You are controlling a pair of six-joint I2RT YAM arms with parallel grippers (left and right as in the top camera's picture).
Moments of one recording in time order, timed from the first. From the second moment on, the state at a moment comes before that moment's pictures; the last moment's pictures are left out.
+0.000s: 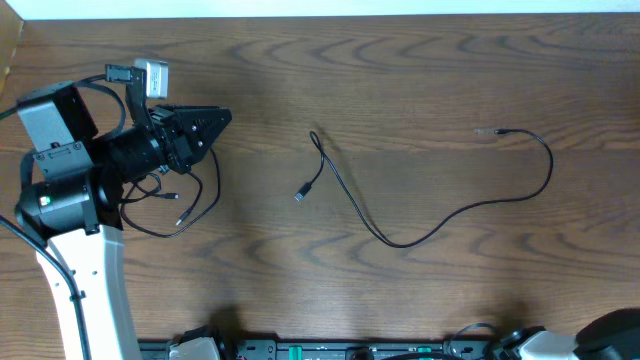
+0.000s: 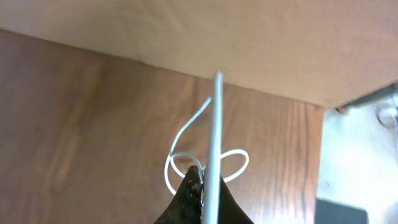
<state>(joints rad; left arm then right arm) 0.29 1.22 1.34 -0.85 1.07 0.04 -0.99 1.55 1.64 -0.93 0.25 0.25</state>
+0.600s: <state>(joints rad) 0.29 1.22 1.34 -0.84 1.07 0.04 -1.09 1.83 1.64 -0.89 0.29 0.25</state>
